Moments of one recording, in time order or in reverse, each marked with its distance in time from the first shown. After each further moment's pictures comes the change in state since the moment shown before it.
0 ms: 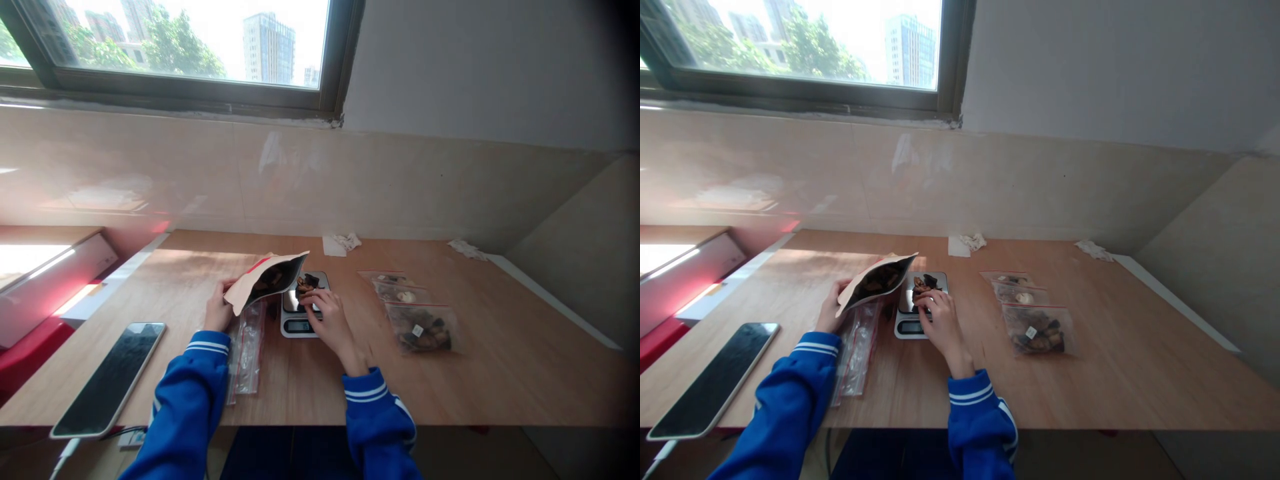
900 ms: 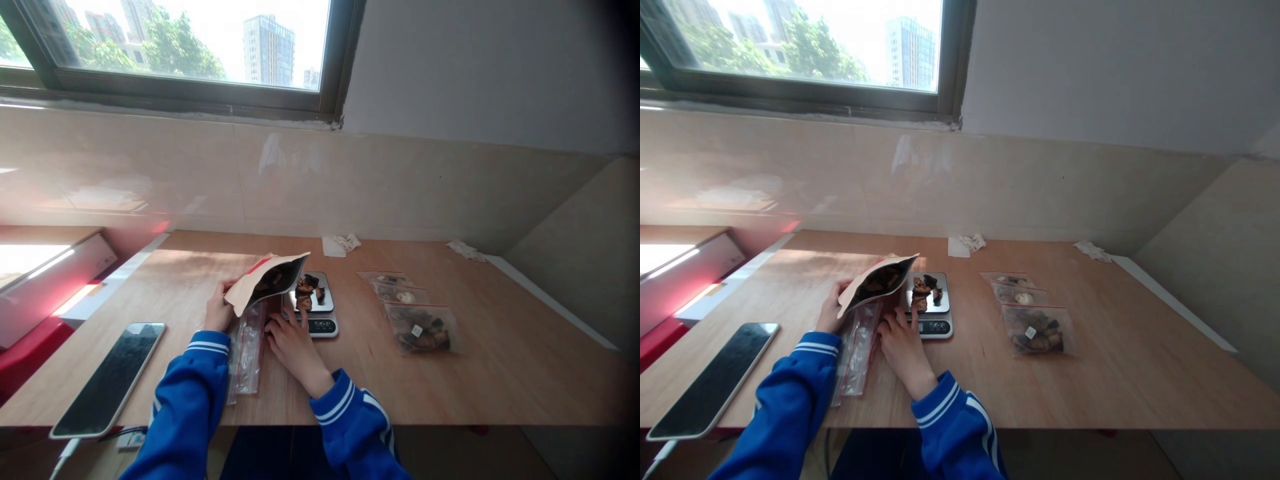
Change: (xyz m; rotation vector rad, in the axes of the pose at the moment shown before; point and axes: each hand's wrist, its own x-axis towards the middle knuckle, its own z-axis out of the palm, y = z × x) left_hand 0.002 -0.011 0.001 0.020 0.009 0.054; right_hand -0.013 -0.067 0.045 -0.339 -0.403 -0.081
